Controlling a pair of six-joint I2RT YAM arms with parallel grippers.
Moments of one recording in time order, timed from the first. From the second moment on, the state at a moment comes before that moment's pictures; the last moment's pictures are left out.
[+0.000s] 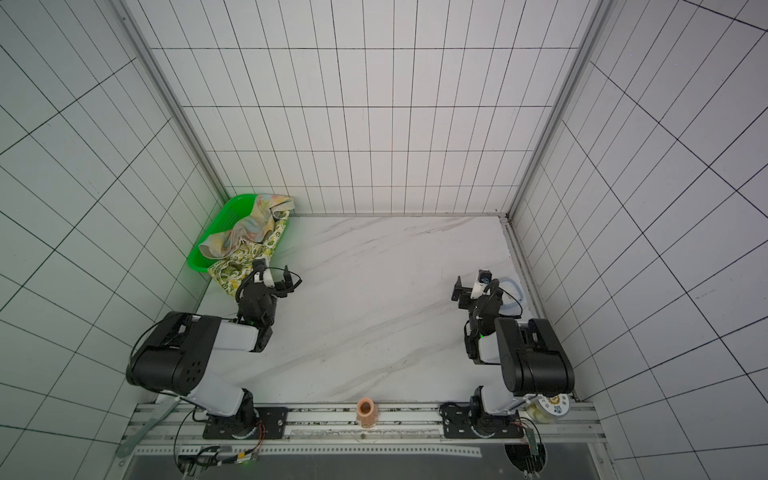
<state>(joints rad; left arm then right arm) -0.13 1.58 0.35 1.01 -0.32 0.02 -0.02 1.55 0.20 1.19 0.14 0.01</state>
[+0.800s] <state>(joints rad) -0.13 1.24 0.77 0.39 -0.30 -0.16 0.07 1.24 0.35 0.80 0.06 0.09</state>
